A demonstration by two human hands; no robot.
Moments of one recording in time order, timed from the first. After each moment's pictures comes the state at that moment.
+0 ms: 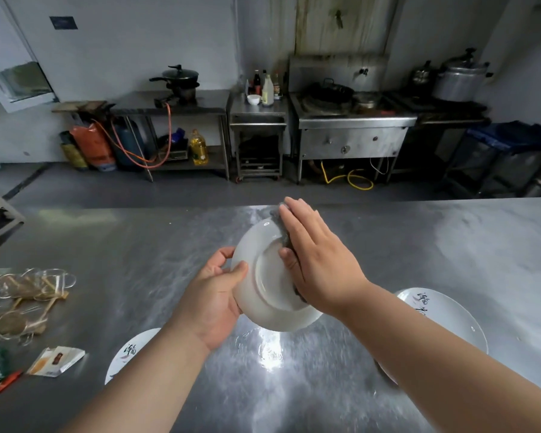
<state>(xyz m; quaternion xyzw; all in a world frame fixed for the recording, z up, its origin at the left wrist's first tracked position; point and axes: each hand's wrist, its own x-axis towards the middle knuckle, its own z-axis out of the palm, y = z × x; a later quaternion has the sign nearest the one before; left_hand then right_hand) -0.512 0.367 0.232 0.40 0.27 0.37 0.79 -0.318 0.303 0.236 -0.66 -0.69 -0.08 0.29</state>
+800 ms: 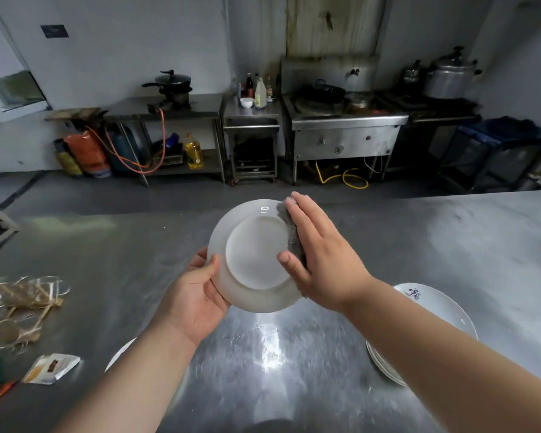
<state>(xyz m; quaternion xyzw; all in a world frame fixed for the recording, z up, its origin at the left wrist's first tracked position) -0.509 0.375 0.229 0.28 0.29 0.41 0.82 -0.300 0.286 0.237 -0.66 -0.67 -0.06 0.34</state>
